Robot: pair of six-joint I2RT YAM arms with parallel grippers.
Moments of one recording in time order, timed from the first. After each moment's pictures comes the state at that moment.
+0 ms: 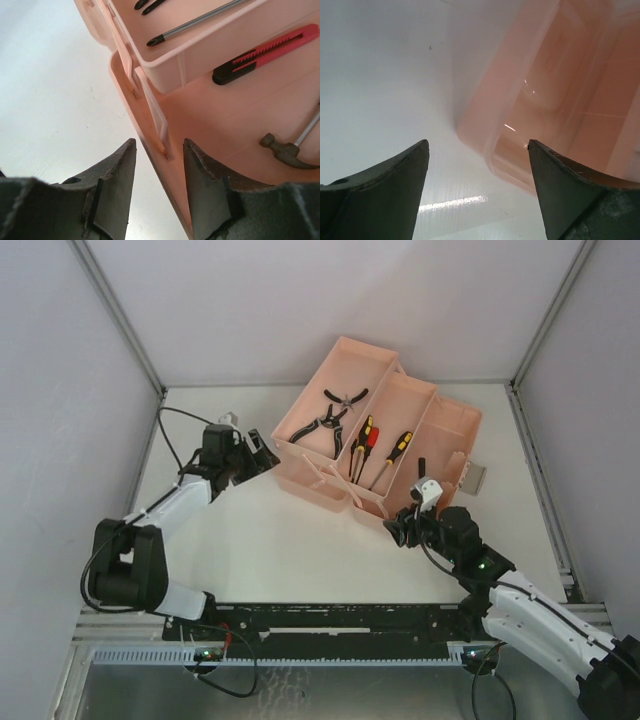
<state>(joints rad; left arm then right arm) -0.21 1.40 0.88 -0.13 0.14 -0.62 0.62 0.66 0.28 0.01 -0.10 0.16</state>
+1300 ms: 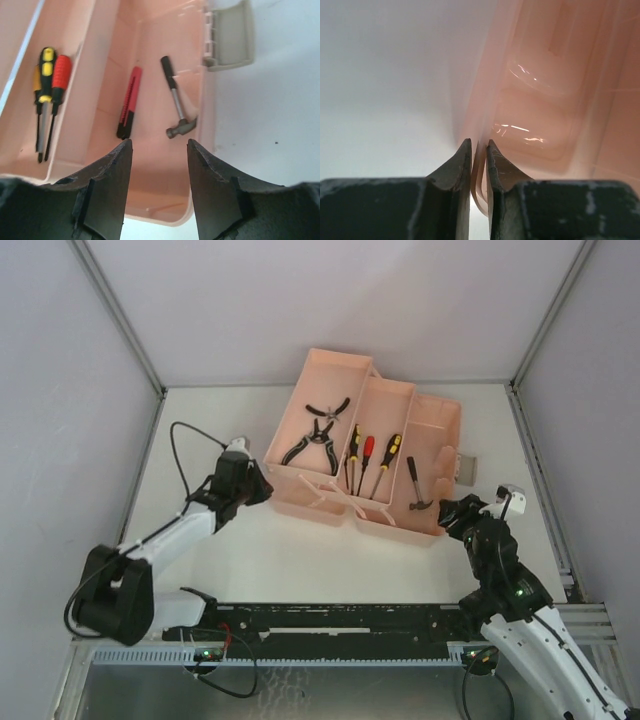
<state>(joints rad) -0.36 1.32 0.72 -0.10 -0.04 -0.57 0.47 0.28 0.39 -0.44 0.45 0.66</state>
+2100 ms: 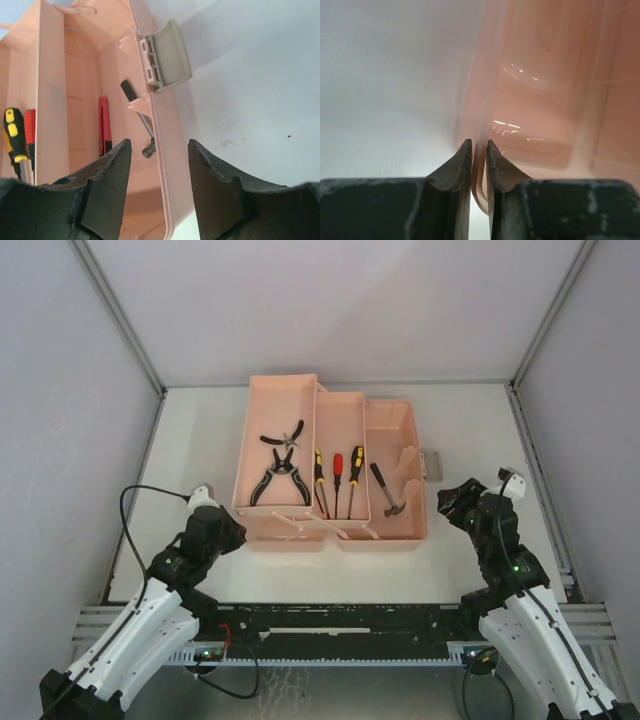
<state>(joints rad) -0.44 0.57 0.41 -0.54 -0.26 -0.75 0.29 0.49 0.50 -0.44 0.26 0.72</state>
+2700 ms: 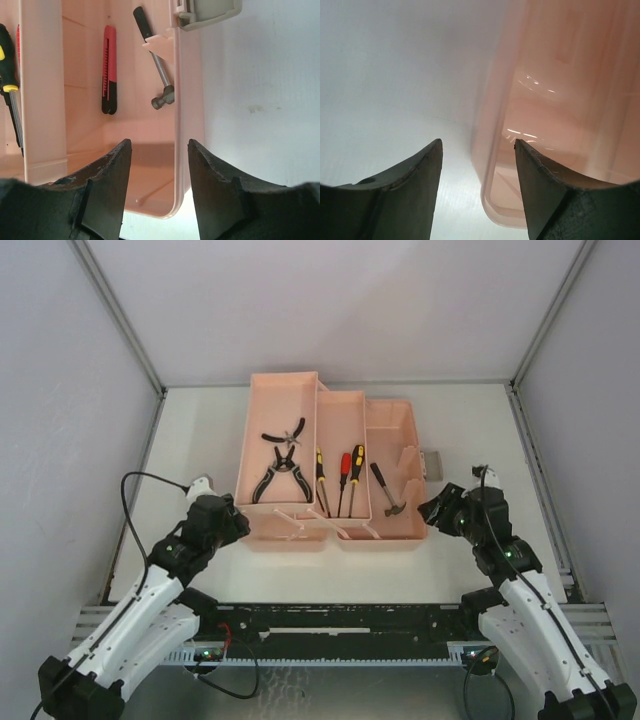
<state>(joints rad) -0.44 0.66 0.50 -0.59 -0.31 -0.71 0.24 0.62 0.50 -0.47 -0.08 0.63</state>
